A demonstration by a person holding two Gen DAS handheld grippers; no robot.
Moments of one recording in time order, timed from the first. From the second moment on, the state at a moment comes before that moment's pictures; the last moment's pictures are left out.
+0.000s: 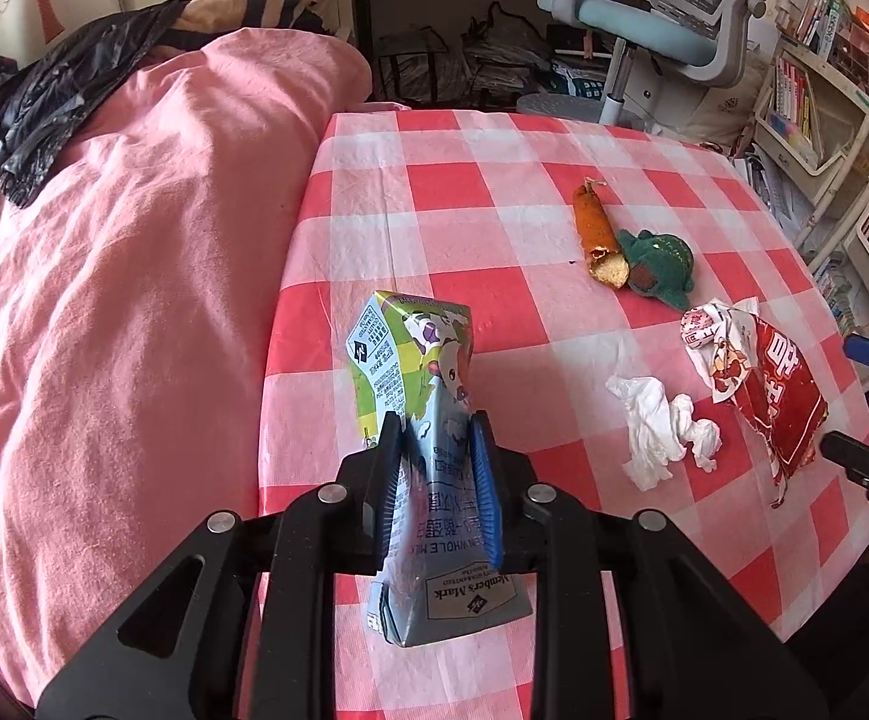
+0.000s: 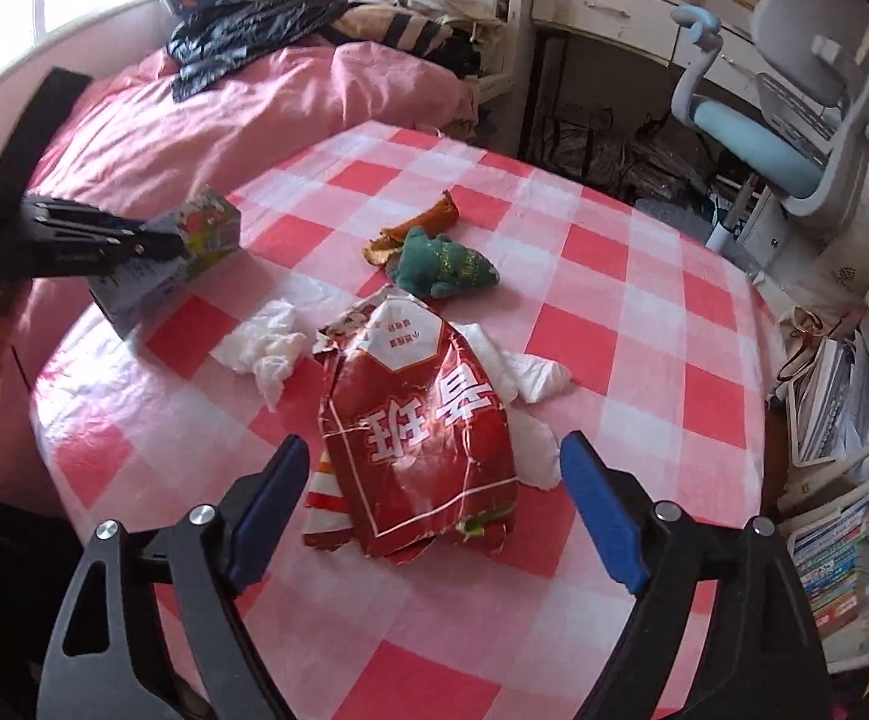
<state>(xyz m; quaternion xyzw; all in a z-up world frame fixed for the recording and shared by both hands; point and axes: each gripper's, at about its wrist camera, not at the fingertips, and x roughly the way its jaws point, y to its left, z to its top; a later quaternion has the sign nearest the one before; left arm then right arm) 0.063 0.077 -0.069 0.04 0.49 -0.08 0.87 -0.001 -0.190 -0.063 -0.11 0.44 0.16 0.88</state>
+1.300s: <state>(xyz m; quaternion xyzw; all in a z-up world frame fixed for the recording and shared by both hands) 0.060 0.070 -0.037 -0.03 0.43 -0.13 0.89 0.001 -0.230 -0.030 0.13 0.39 0.24 0.88</state>
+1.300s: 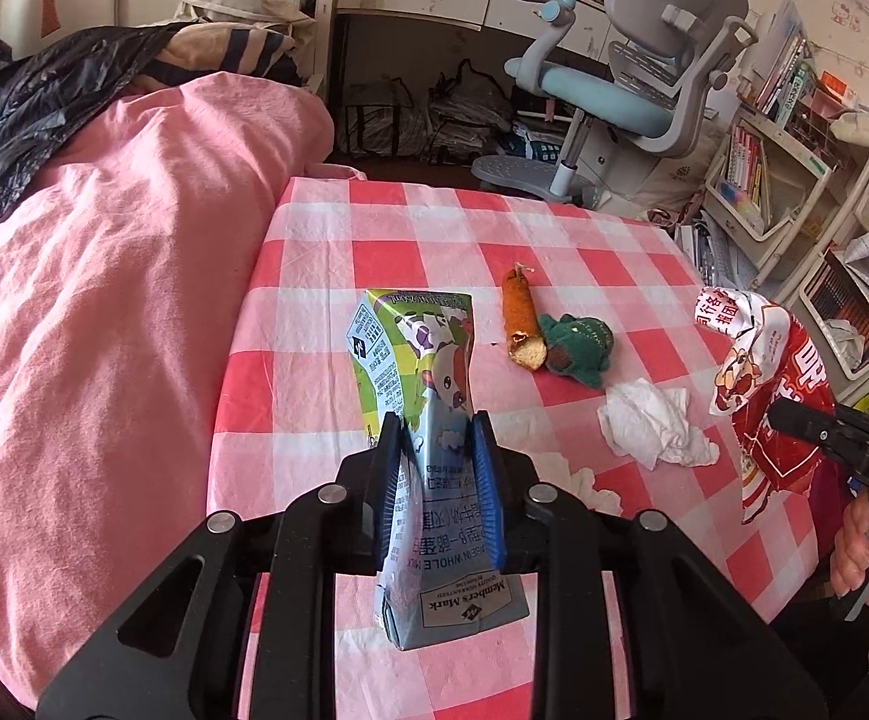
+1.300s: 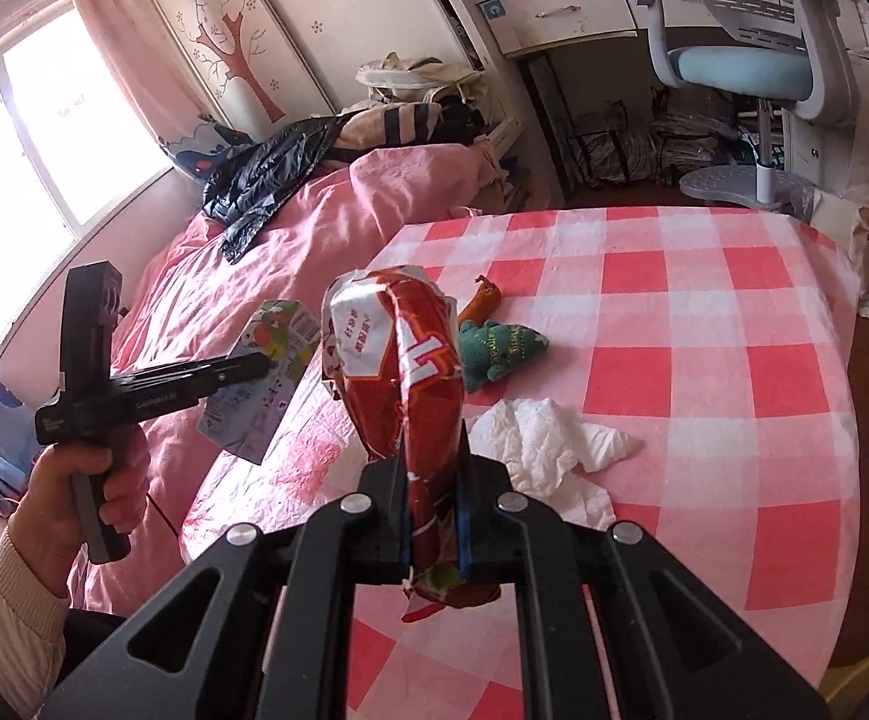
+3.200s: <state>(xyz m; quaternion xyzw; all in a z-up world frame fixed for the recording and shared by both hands) 0.071 0.078 -0.025 -0.03 0.42 -0.12 0.90 0.011 -0.209 -0.049 0.07 0.41 0.22 0.88</state>
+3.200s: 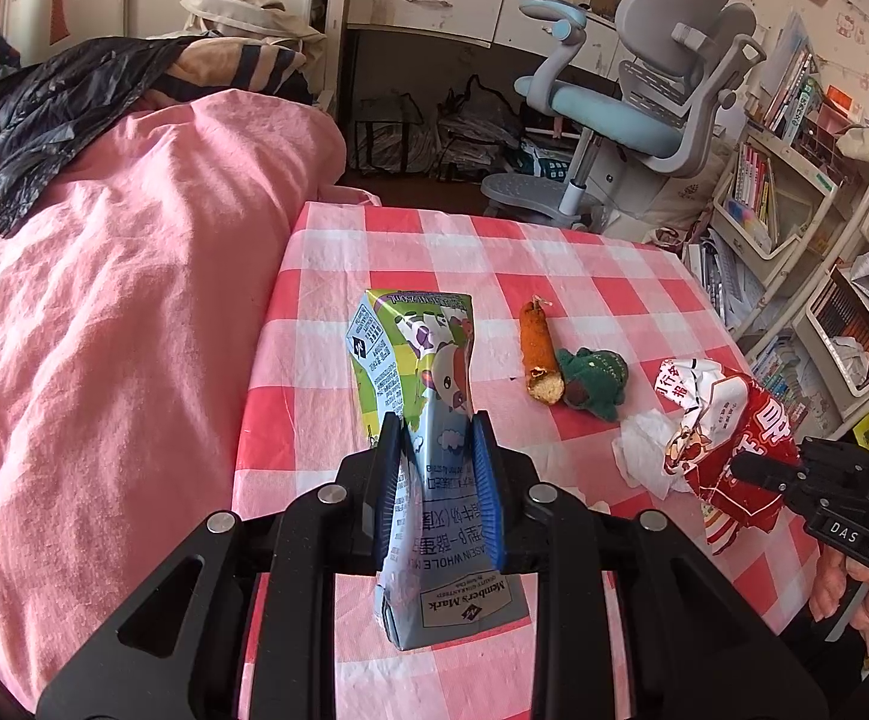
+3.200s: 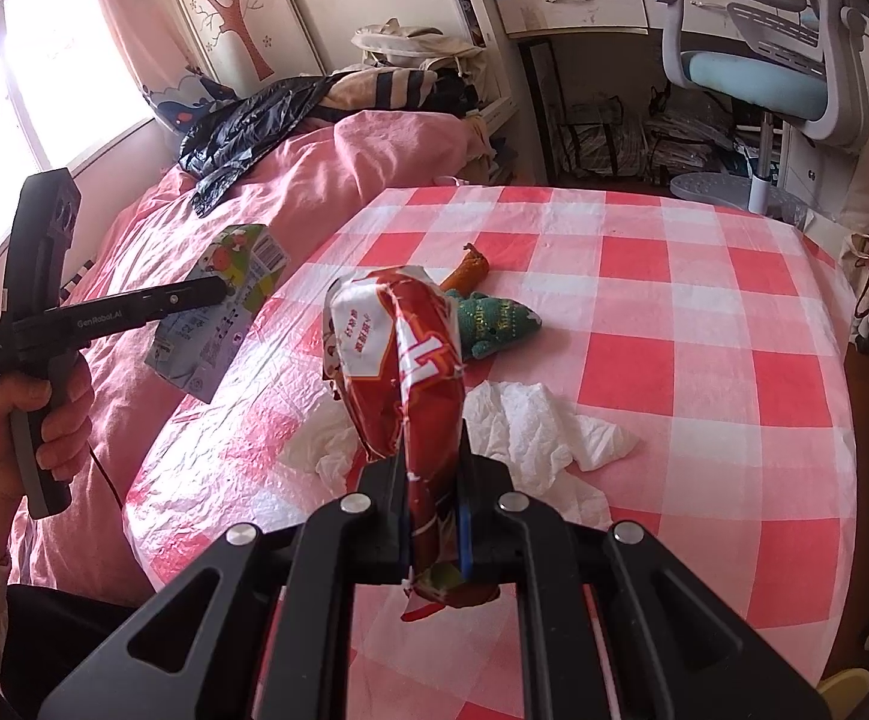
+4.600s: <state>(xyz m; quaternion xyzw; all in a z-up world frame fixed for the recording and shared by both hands) 0.074 0.071 -0.026 -0.02 0.42 -0.13 0.90 0.012 -0.203 -0.049 0.06 0.40 0.22 0.89</state>
